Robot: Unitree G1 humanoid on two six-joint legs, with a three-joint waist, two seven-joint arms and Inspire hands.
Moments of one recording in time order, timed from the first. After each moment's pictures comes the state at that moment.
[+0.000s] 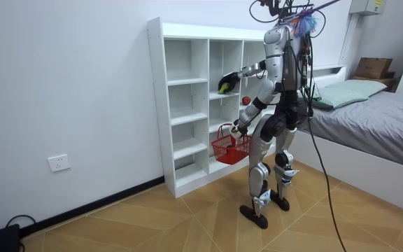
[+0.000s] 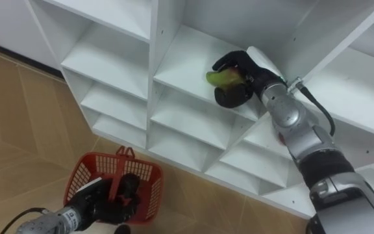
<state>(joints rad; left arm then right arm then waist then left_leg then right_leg) -0.02 0.34 -0.24 0.75 -0.18 -0.07 -0.41 -0.61 -0.46 0.33 0.83 -0.25 -0.17 0.07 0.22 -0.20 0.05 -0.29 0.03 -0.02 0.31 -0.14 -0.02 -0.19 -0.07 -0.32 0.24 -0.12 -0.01</state>
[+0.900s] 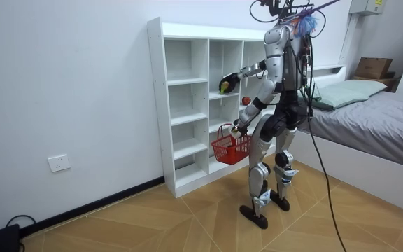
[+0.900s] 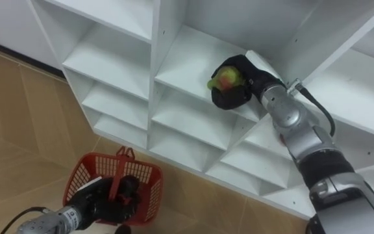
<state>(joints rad) -0.02 0.33 -0.25 0.75 -0.18 -0.07 -0.40 -0.60 -0.46 0.33 0.81 -0.24 -0.15 0.11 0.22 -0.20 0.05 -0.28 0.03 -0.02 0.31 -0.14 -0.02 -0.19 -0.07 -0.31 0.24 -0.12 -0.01</state>
